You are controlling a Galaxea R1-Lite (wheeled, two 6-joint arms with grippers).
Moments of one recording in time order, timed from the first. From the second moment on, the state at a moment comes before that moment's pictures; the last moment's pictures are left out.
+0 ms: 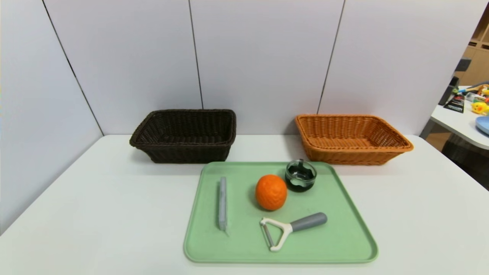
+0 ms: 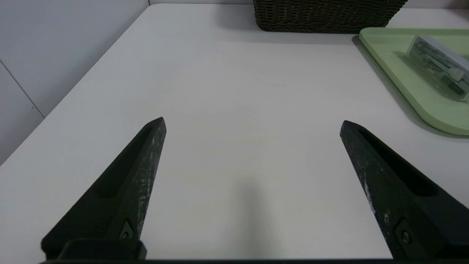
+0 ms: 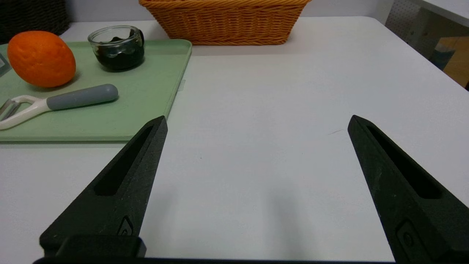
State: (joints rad) left arm 0.01 0.00 0.00 -0.01 0.01 -0.04; right arm 0.00 0.00 -0.01 0.02 0.00 0.01
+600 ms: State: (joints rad) left arm 0.01 0.00 0.00 -0.01 0.01 -0.04; right arm 0.00 0.00 -0.01 0.02 0.00 0.01
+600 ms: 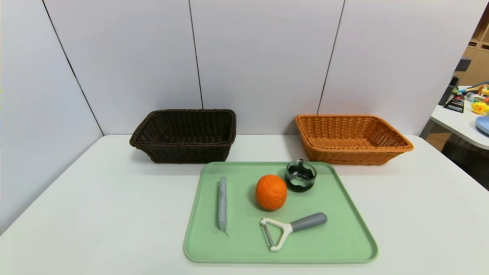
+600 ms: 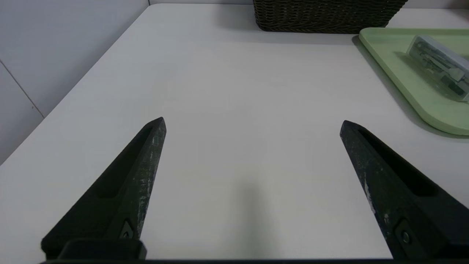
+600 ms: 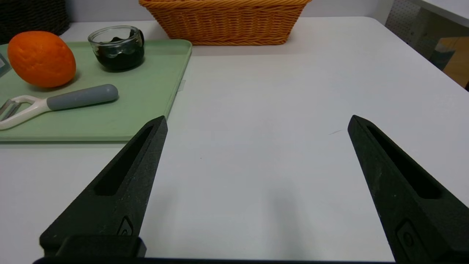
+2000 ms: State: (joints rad) left arm 0.01 0.36 -0.44 -0.02 -0.11 0.03; right arm 0.00 0.34 -0.49 0.07 0.23 -0.01
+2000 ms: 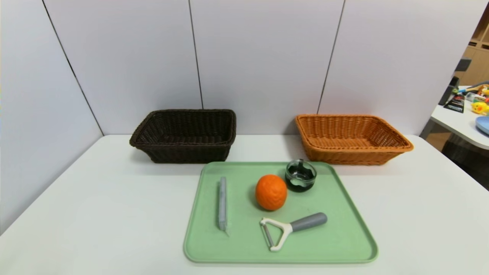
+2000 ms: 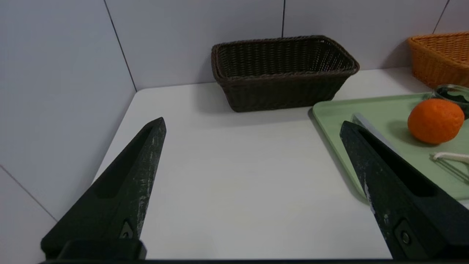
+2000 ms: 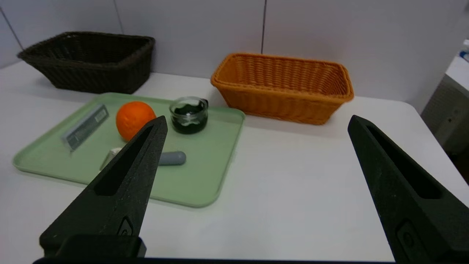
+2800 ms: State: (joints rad) left arm 0.01 0.59 -0.49 -0.13 -0.23 0.00; right arm -0.01 0.54 -0.72 0.16 0.55 -0.01
